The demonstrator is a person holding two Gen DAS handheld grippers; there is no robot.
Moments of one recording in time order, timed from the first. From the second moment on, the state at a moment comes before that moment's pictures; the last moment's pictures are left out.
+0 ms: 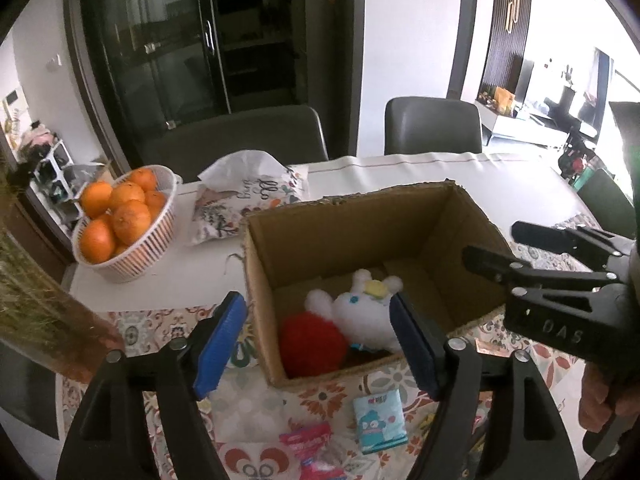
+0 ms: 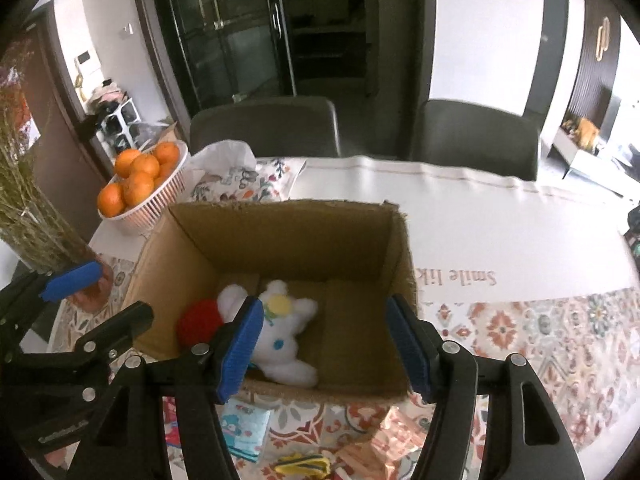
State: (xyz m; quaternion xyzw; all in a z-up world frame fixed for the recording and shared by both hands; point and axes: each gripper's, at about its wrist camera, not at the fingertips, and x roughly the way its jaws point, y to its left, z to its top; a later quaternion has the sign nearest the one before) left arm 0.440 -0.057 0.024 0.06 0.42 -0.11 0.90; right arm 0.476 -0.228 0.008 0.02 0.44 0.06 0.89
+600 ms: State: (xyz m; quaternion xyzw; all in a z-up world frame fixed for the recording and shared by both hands) left arm 0.371 -0.031 0.038 0.07 0.40 -0.08 0.91; right arm 0.408 -0.207 0.028 0.01 0.43 0.06 0.90
